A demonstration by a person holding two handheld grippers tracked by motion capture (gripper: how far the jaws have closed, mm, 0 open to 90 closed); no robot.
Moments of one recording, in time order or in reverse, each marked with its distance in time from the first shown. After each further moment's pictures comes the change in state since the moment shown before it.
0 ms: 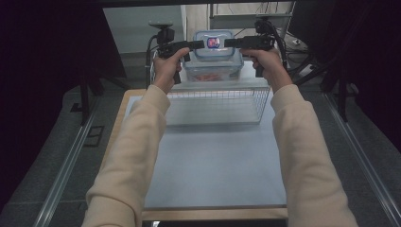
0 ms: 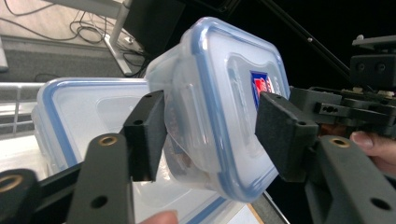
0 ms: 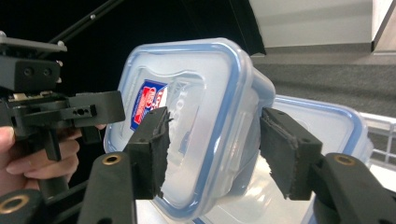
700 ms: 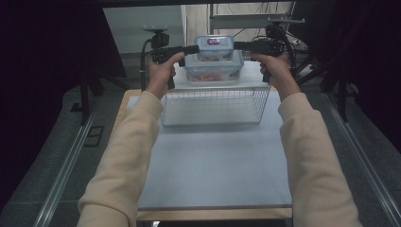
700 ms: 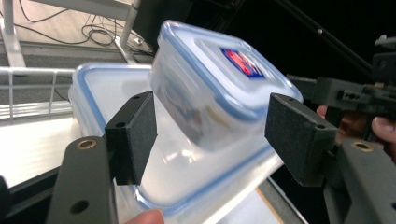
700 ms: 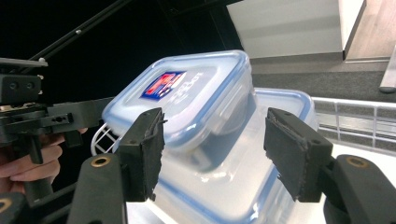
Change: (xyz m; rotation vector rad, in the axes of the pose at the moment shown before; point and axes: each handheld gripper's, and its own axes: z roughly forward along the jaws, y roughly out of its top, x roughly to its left) left arm 0.001 -0.013 -0.022 0.006 0.039 0.062; right arm -0.003 -0.016 -0.028 -0.066 -0.064 0.008
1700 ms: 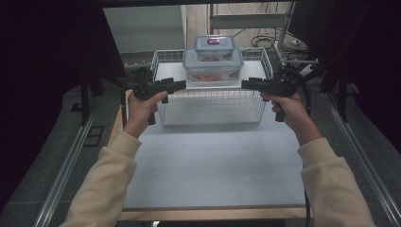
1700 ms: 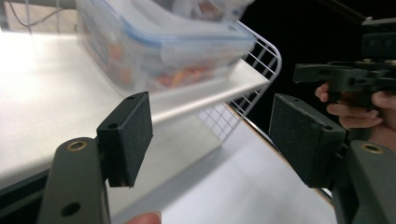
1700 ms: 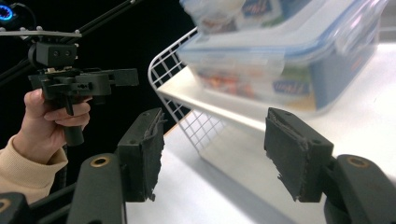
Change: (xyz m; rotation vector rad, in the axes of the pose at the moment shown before) left arm -0.010 -0.087 -0.076 0.037 -0.030 0.123; right arm 0.011 -0.098 -0.059 0.021 0.177 -0.074
